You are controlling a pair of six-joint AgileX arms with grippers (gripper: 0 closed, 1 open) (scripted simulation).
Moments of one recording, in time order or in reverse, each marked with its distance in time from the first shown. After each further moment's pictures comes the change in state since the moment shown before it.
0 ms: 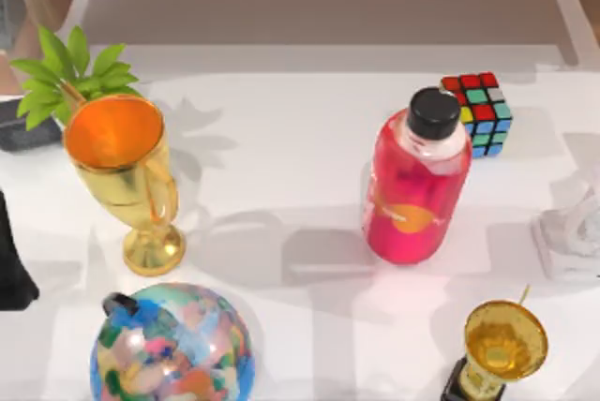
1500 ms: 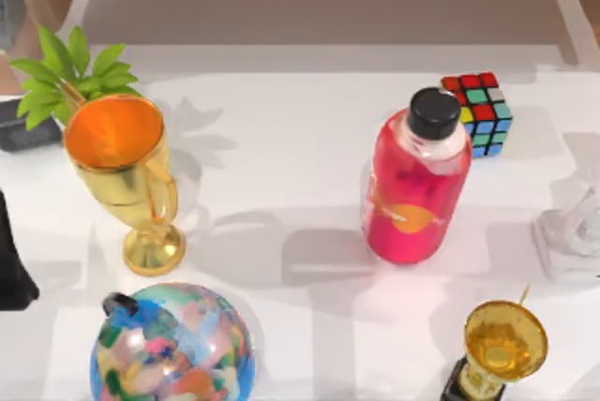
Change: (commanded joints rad) left arm 0.000 0.000 0.000 0.000 0.000 0.000; right arm 0.002 0.025 -0.023 0.001 0.004 -0.003
